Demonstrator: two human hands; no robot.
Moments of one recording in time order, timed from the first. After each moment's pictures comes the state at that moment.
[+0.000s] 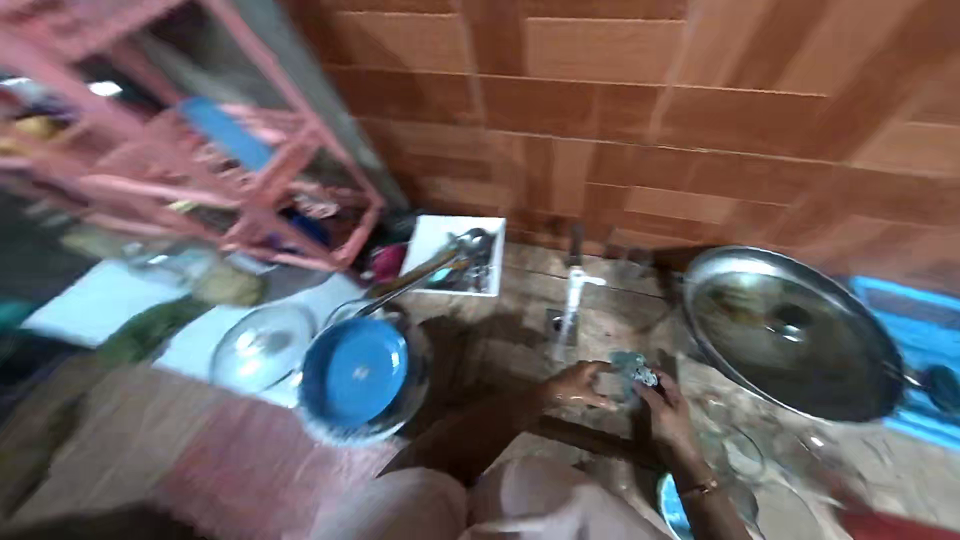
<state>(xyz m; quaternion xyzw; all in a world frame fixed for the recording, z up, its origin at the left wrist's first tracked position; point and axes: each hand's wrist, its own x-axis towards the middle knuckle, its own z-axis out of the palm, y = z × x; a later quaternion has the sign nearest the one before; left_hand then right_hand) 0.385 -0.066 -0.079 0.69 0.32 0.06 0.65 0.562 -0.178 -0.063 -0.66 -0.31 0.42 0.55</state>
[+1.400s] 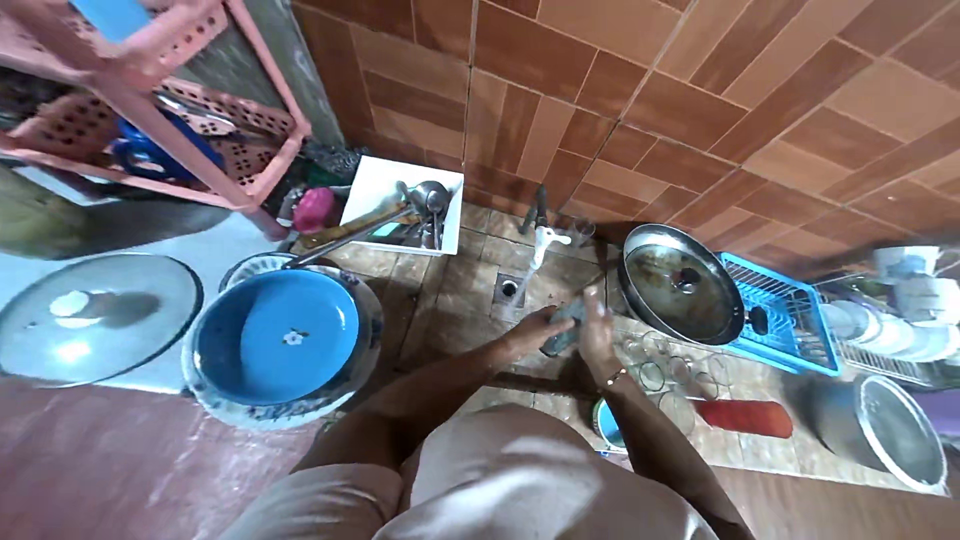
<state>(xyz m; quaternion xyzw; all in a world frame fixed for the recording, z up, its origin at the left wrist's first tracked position) 0.351 -0.096 -0.031 0.52 0.27 0.19 0.79 0.485 -0.144 0.009 -0.71 -0.37 0.31 0.52</state>
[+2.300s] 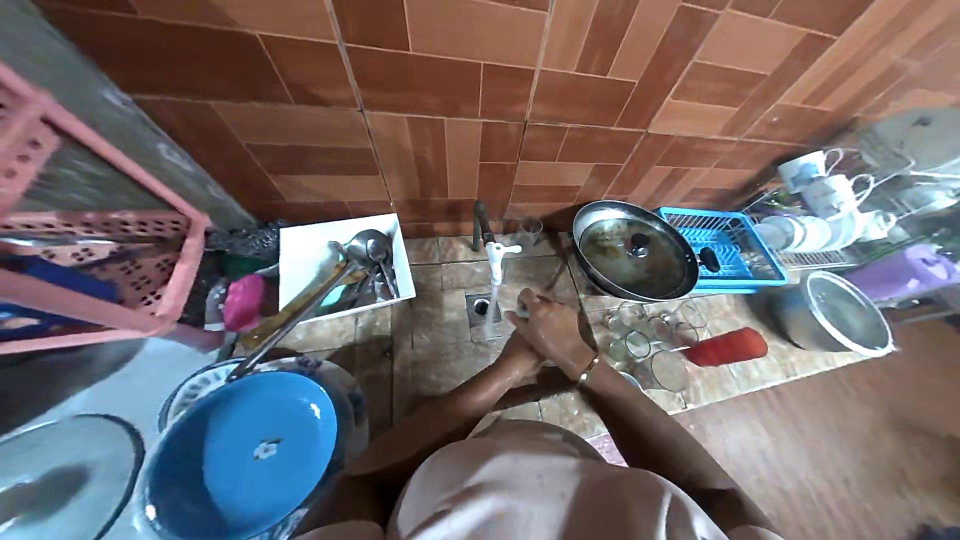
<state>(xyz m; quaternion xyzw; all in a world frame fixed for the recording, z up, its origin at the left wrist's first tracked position) 0.353 -0.104 -0.011 0.67 0.30 0.16 0.65 0.451 -0.122 0.066 -0.82 -0.54 0.18 0.07</state>
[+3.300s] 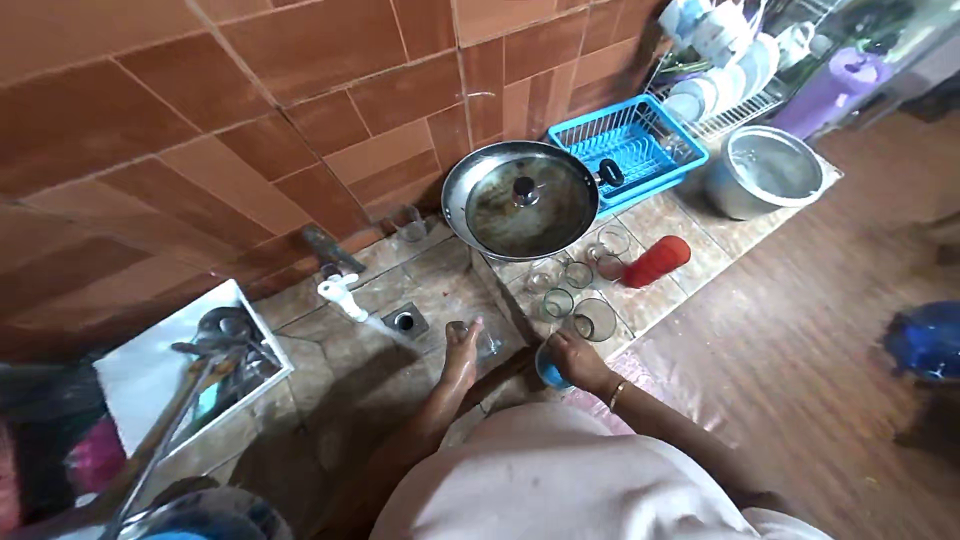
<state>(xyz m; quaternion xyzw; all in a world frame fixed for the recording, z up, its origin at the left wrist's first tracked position) 0.475 -0.139 -0.085 0.55 0.47 0.15 0.67 0.621 -0.345 -0.083 -0.83 -0.46 0.28 0.17</state>
